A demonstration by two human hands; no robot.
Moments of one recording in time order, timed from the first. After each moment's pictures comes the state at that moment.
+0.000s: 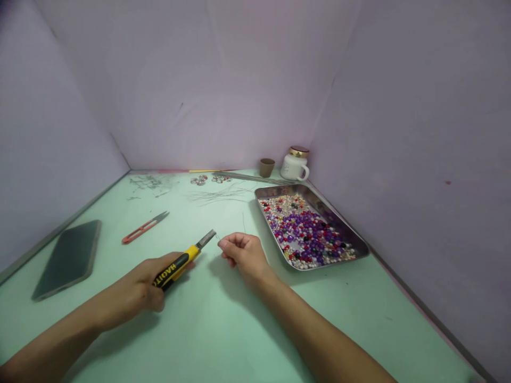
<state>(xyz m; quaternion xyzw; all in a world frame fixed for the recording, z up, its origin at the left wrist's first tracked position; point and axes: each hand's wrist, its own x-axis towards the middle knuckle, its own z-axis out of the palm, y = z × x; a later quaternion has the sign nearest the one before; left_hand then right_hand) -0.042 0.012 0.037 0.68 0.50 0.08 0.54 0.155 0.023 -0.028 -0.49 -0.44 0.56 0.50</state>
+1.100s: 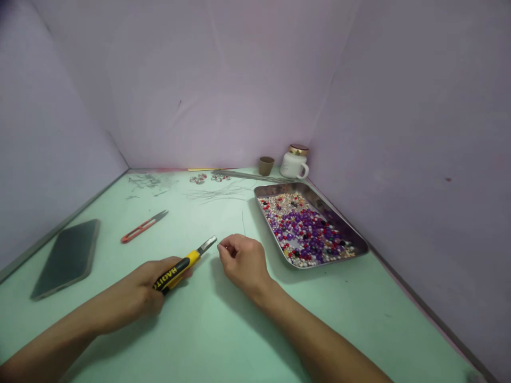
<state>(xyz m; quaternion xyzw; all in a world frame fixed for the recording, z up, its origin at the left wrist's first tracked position) -0.044 0.011 0.025 0.71 0.50 0.06 0.49 0.155 0.015 -0.035 -0.57 -0.69 0.17 0.42</state>
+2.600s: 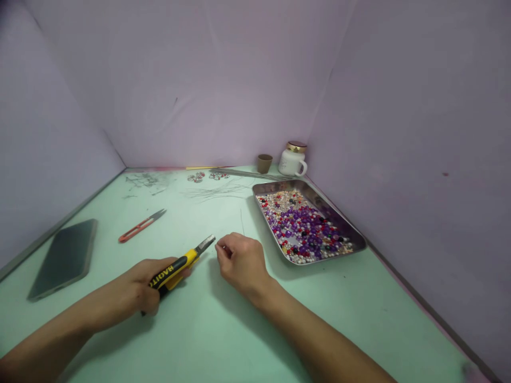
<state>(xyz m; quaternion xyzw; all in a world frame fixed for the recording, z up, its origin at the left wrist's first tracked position) -0.043 0.012 0.032 0.68 0.49 0.03 0.53 0.154 0.010 -0.027 -0.56 -0.72 0.14 0.39</state>
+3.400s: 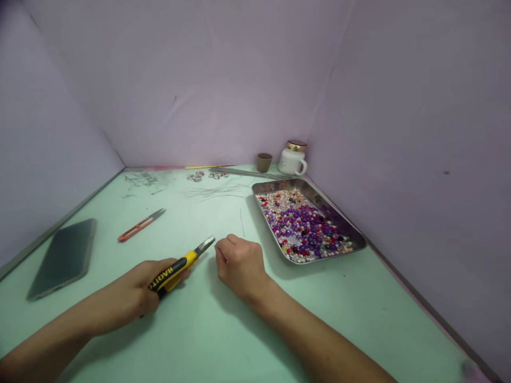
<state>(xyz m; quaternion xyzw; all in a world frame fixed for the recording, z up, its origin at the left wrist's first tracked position) -0.046 0.011 0.023 0.71 0.50 0.04 0.49 0.152 0.008 -0.034 -0.55 -0.77 -0.02 0.33</state>
